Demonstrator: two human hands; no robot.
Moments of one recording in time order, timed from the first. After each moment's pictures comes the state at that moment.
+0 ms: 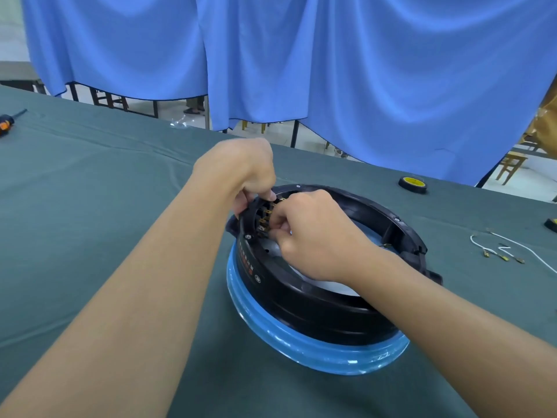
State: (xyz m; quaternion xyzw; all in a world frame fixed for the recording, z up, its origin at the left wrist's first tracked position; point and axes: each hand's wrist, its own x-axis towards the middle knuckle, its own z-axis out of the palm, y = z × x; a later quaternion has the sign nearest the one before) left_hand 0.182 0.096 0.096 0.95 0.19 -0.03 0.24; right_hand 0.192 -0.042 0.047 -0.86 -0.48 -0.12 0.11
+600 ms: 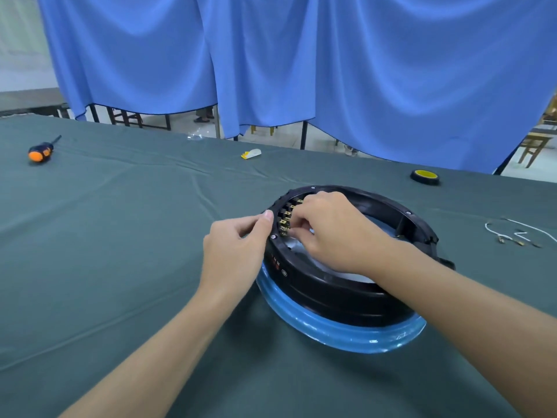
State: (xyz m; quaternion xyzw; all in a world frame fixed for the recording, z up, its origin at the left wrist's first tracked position) left_hand 0.098 0.075 0.002 0.76 0.17 0.31 0.54; right_hand 0.186 -0.049 0.053 -0.84 -0.51 -0.16 0.11
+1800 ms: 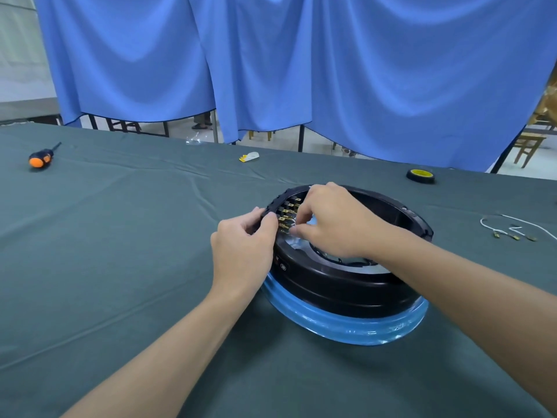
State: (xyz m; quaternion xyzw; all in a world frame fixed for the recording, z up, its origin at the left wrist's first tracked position) left_hand 0.113 0.067 -0.006 0.73 0.19 0.37 0.53; right_hand 0.195 -0.049 0.054 -0.88 -0.44 -0.08 0.14
